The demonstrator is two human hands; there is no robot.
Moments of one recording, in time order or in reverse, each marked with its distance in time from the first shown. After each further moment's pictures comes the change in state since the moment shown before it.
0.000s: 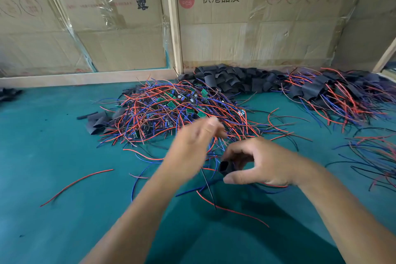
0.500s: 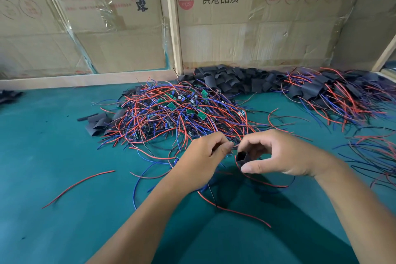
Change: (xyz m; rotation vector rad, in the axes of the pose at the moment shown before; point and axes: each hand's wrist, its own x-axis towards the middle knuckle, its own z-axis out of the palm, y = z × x) left_hand -0.006 -0.014 0.013 0.136 -0.260 0.039; right_hand -0.009 0.023 -0.024 0.121 0.054 -0.049
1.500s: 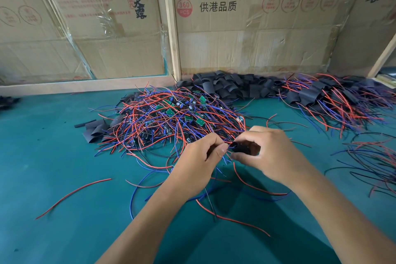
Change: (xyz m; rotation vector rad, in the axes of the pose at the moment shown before) left_hand -0.001 0.003 -0.004 -0.011 0.075 0.000; right_hand 0.014 0.001 0.017 -0.486 0.511 -0.091
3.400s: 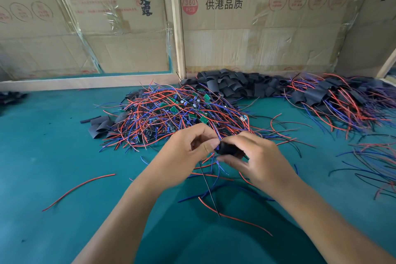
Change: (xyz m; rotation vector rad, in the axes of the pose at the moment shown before) left_hand -0.004 0.004 -0.042 -0.162 -0.088 0.012; right_hand -0.006 -0.015 0.032 0.090 0.108 -0.186
